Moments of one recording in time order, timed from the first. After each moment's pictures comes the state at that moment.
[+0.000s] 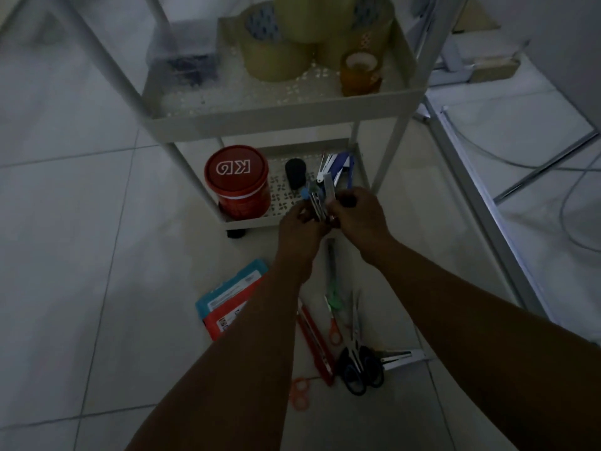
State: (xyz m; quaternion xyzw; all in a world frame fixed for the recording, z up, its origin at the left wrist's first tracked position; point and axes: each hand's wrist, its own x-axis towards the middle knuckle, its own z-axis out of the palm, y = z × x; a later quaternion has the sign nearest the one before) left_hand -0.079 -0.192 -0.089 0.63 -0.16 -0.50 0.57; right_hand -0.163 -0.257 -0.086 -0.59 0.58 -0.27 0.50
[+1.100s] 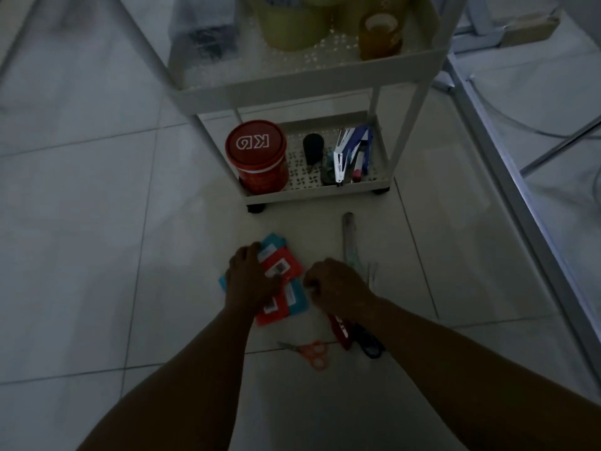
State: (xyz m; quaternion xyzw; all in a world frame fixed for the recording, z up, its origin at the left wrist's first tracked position) left_hand -0.013 -0.049 -0.137 0.88 -0.36 -0.29 0.12; right_hand -0.177 -0.130 -0.146 -0.87 0.33 0.06 0.37
